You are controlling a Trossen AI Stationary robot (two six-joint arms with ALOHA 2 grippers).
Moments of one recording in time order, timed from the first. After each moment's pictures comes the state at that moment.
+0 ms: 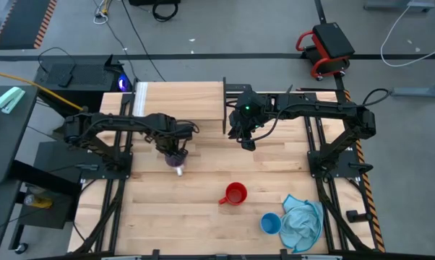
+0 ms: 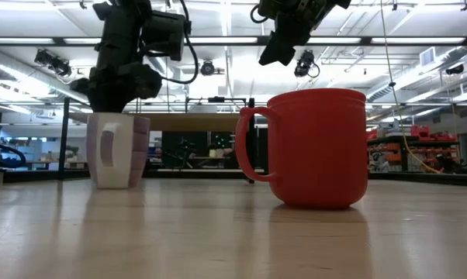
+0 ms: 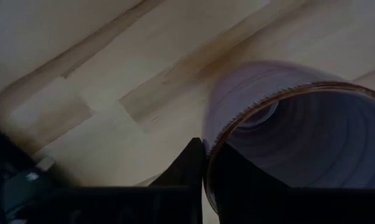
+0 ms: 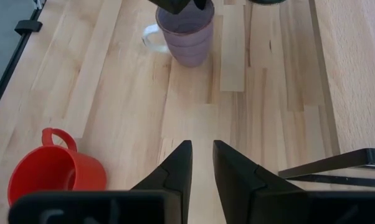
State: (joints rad) left arm 0.18 1.54 1.10 -1.17 0.02 -0.83; right arm -0.23 1.54 1.39 -0.72 -0.29 -0.18
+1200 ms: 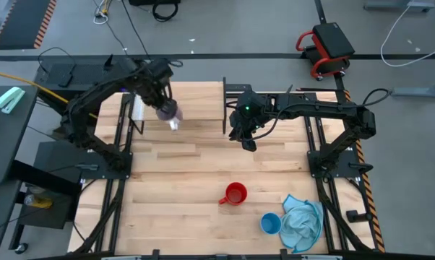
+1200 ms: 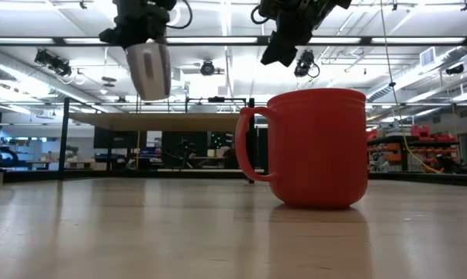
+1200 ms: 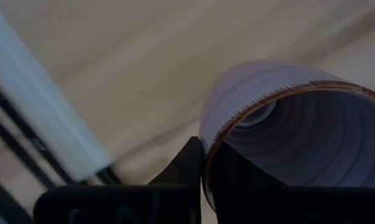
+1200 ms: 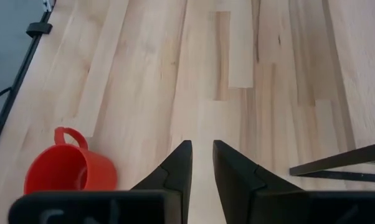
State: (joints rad) left arm 0.64 1.52 1.74 -1.57 -0.05 -0.36; right arm -0.23 1.54 1.39 -0.73 -0.32 -0.15
